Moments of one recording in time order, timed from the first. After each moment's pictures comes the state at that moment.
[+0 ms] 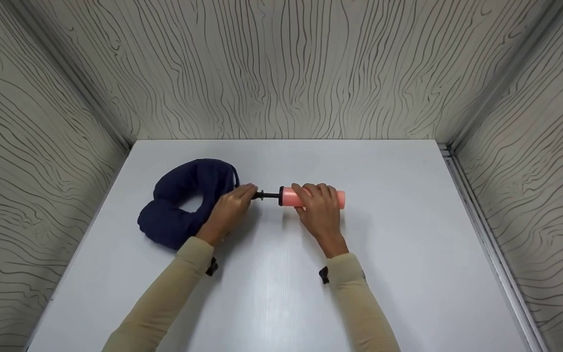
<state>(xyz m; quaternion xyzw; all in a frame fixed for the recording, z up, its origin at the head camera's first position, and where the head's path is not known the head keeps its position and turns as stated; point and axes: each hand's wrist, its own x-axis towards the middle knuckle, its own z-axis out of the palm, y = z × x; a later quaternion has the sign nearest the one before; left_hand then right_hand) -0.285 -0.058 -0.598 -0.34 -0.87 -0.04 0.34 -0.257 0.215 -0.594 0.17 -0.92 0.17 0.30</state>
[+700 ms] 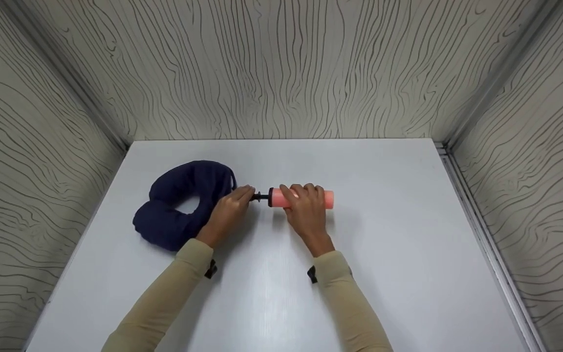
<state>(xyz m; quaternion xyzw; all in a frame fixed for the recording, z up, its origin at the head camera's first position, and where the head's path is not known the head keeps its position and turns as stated) -0.277 -0.055 -0.599 -0.33 -0.88 -0.05 0.33 -0.257 0.188 -0.598 0.18 -0.92 0.15 0.32</state>
